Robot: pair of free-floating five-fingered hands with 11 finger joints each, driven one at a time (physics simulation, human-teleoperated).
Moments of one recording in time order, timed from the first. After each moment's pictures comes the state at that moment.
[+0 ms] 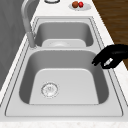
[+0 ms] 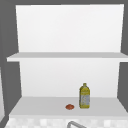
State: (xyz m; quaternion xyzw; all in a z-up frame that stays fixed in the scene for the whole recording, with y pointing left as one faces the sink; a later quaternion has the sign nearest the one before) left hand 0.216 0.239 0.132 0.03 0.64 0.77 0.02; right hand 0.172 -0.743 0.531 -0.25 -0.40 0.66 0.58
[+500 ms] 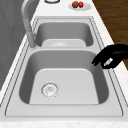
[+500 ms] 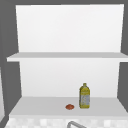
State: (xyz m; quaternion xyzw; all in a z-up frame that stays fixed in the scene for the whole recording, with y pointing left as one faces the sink) left hand 0.216 0.239 0.132 0.03 0.64 0.77 0.02; right hand 0.157 -0.695 0.573 -0.26 -0.39 0.66 0.58
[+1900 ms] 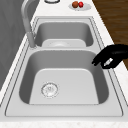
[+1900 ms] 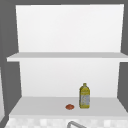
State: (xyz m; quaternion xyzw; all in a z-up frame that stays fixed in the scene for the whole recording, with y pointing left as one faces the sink) left hand 0.216 0.239 0.132 0.03 0.64 0.77 0.02; right hand 0.024 -0.587 0.684 -0.27 -0.38 0.65 0.60
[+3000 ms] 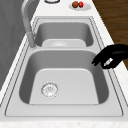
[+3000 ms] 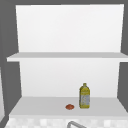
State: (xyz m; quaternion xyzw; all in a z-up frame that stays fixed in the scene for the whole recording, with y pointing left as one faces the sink) left hand 0.216 0.239 0.132 0.03 0.64 0.77 0.02; right hand -0.011 -0.472 0.691 -0.40 -0.41 0.53 0.62
